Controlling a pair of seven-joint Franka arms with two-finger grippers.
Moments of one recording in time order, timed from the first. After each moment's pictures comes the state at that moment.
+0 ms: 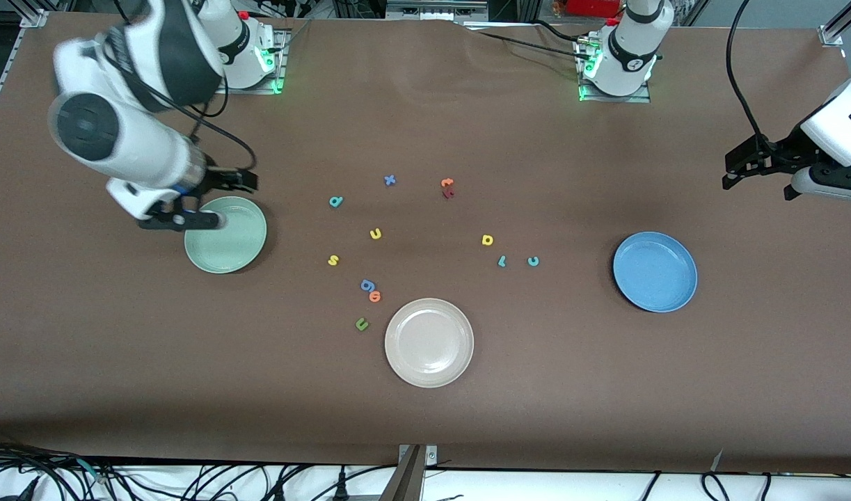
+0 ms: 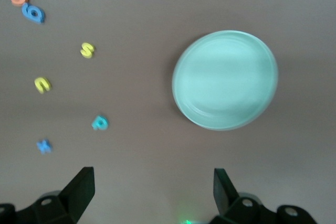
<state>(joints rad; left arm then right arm) -0.03 -0.01 0.01 -1.66 -0.03 1.68 0.14 0.27 0.18 0.08 -1.83 0.02 1.80 0.37</state>
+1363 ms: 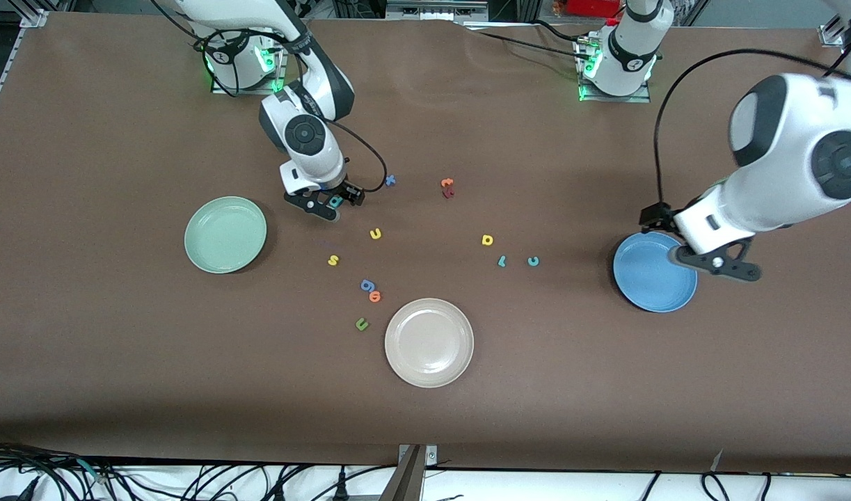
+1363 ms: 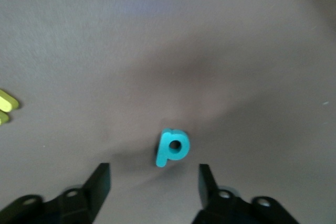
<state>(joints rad) -0.15 0.27 0.01 -1.67 -0.03 1.77 0.14 0.56 0.39 0.09 -2.24 0.02 2.51 1.05</state>
